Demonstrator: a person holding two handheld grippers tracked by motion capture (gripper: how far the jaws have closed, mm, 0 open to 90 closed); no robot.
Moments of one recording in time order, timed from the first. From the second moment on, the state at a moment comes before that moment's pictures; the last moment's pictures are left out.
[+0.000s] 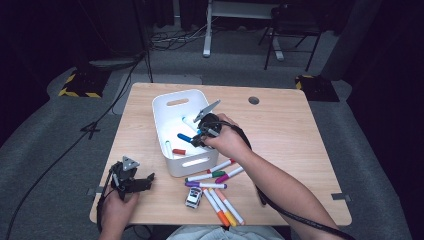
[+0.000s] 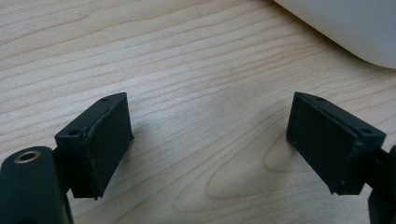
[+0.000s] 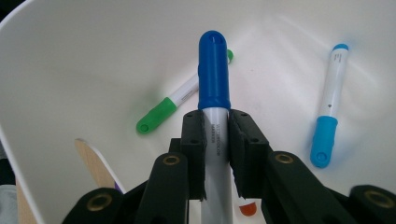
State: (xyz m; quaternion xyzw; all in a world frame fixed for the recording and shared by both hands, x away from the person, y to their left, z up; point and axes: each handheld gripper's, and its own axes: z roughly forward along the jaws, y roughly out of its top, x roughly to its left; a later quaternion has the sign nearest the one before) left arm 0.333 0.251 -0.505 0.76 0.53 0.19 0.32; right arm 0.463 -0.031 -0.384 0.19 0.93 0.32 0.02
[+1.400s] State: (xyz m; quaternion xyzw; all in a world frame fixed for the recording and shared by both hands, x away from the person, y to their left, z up) left arm 0.333 0.251 -0.505 0.77 0.53 0.19 0.32; right arm 0.430 -0.155 -0.351 0.25 0.86 0.44 0.09
